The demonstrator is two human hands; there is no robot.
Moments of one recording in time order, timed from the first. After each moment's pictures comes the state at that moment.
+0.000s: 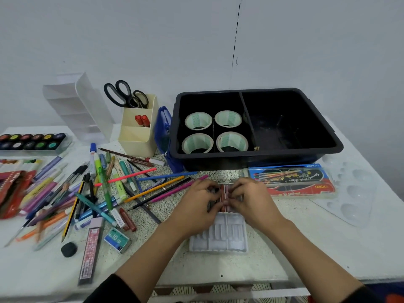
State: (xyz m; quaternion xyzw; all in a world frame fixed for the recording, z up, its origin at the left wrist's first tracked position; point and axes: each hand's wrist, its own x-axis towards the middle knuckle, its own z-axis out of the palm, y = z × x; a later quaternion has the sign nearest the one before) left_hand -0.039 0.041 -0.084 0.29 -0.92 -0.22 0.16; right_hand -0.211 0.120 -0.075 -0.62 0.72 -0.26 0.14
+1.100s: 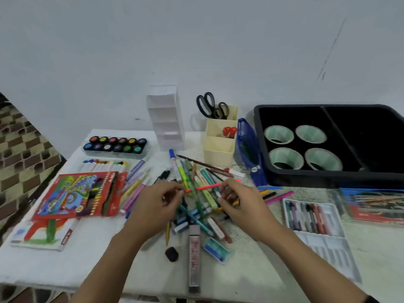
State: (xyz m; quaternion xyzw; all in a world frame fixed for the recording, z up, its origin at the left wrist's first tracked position) left_hand 0.230 -0.060 -0.032 0.46 -0.82 -0.22 0.26; right_hand -0.005 0.016 -0.045 -0.66 0.63 -0.35 0.22
